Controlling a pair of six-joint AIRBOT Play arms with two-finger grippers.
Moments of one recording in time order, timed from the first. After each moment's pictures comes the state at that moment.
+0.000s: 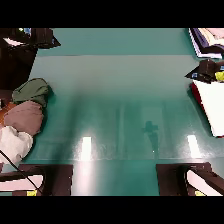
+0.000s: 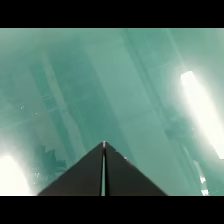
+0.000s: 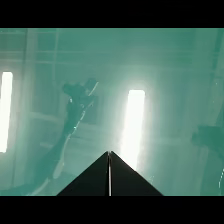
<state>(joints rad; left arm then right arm) -0.09 -1.43 1.96 1.12 -1.37 -1.39 -0.16 -1.04 1.39 -1.05 1.44 1.55</state>
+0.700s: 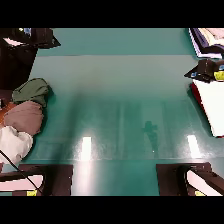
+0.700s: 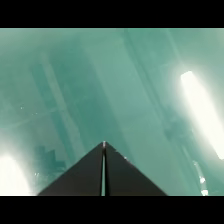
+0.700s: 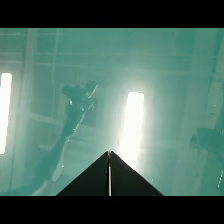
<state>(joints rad) -0.09 -1.43 1.96 1.11 -1.36 -1.39 -0.15 -1.04 1.39 -1.05 1.42 1.55</state>
